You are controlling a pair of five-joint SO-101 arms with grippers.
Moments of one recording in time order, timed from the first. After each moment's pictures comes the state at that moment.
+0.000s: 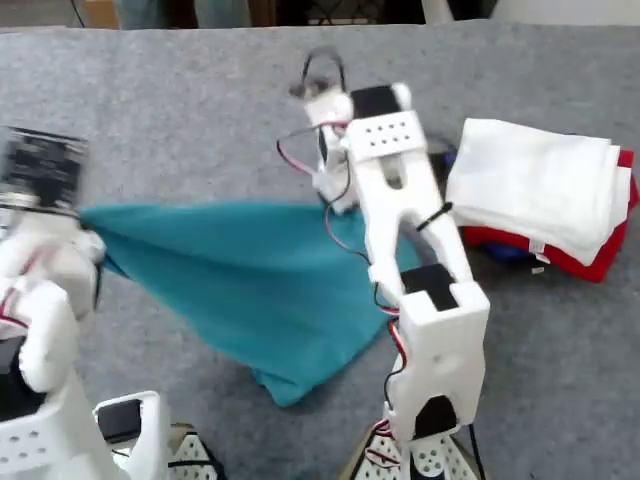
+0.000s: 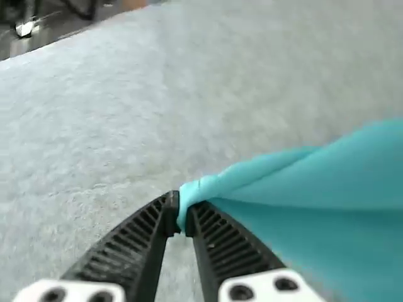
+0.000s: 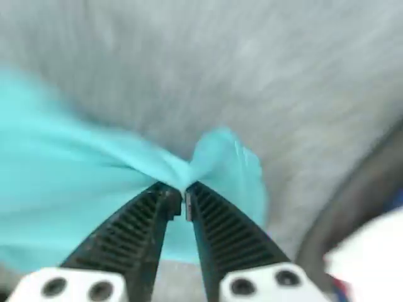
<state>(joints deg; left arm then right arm) -20.6 -55.7 10.2 89.6 -19.4 -14.3 27.2 -35.0 100.7 19.6</state>
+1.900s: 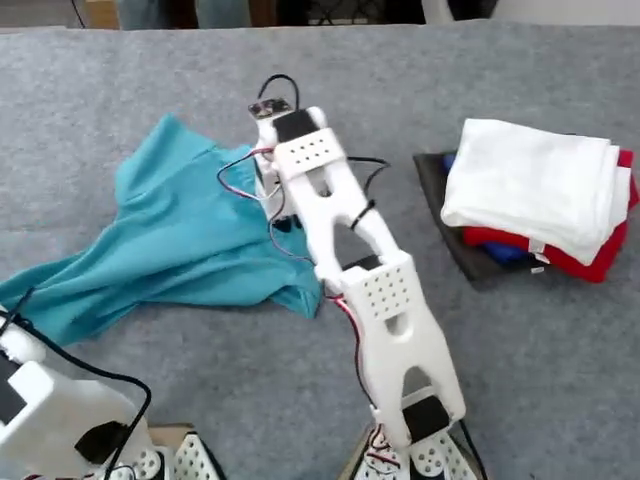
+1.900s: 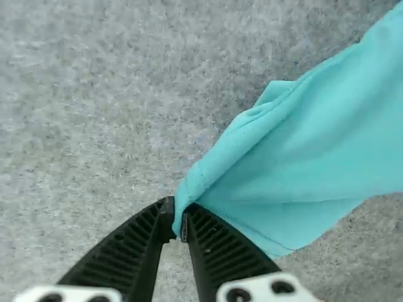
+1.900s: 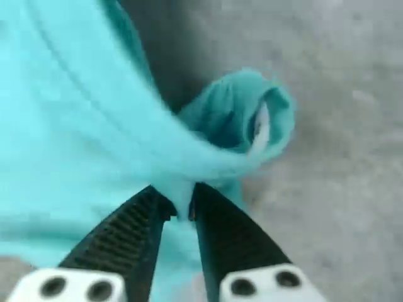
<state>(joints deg) -56.6 3.4 2.2 88.8 -33.7 -24.5 53.0 -50.2 100.4 -4.6</state>
